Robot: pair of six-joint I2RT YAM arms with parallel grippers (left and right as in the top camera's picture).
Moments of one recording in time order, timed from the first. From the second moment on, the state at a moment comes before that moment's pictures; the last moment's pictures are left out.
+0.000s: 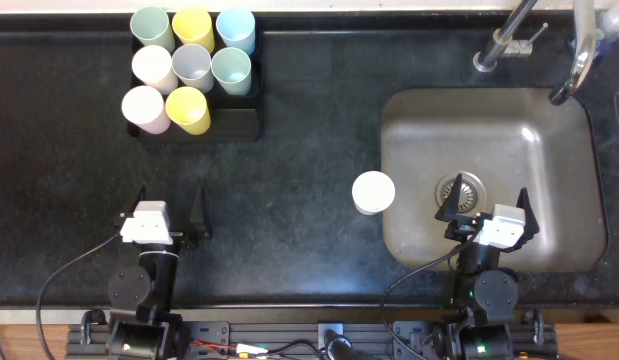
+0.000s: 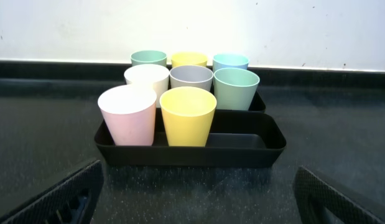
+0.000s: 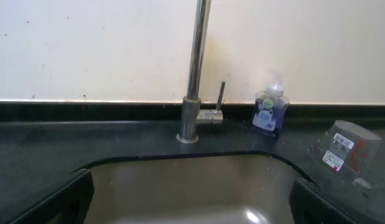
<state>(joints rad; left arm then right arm) -0.11 0.01 0.01 -0.08 -0.07 -0.05 0.11 0.01 0.02 0.01 0.36 -0.06</state>
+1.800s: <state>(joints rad) -0.12 0.01 0.01 -0.08 -0.06 -0.05 0.11 0.05 0.13 -0.25 0.28 -0.06</state>
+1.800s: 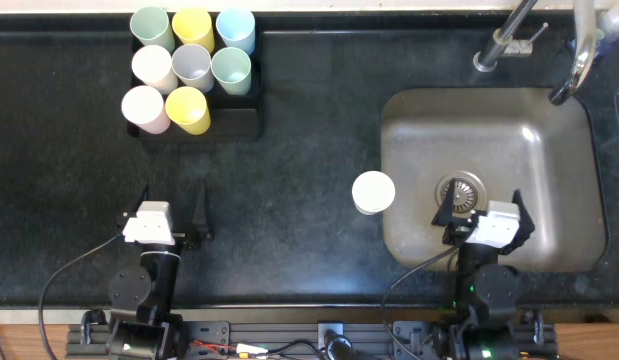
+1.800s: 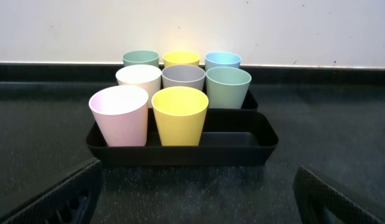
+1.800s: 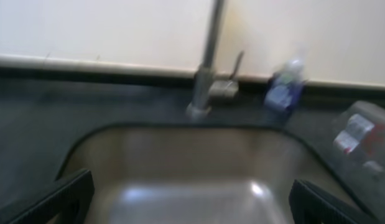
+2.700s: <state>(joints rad) -0.12 0.01 0.01 -0.08 -0.05 -0.05 0.26 1.52 1.39 -1.31 -0.03 -0.15</state>
